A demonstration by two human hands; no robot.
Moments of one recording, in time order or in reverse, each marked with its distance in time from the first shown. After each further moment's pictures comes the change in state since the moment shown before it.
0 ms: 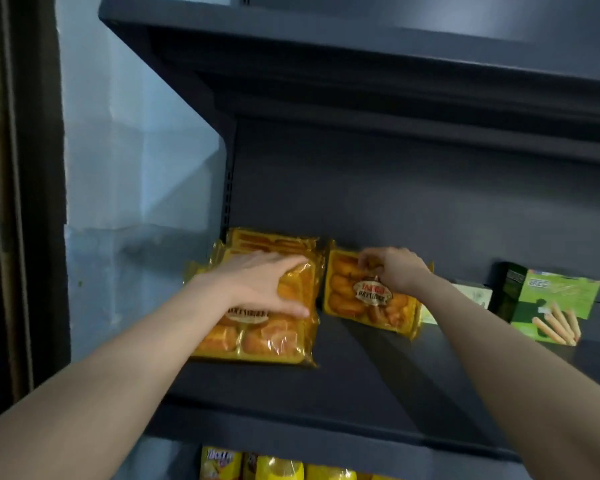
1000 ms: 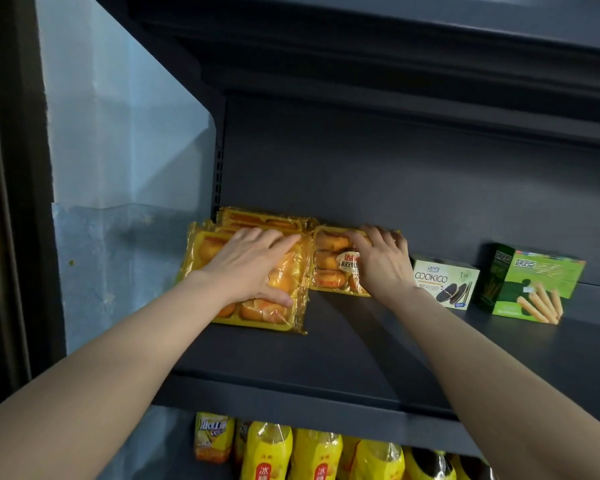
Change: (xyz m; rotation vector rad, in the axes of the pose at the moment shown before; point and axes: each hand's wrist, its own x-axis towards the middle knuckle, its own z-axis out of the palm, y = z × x) left_hand -0.004 0.014 0.023 0.201 0.217 0.057; right_hand -0.030 -0.008 0.040 -0.197 0.313 -0.063
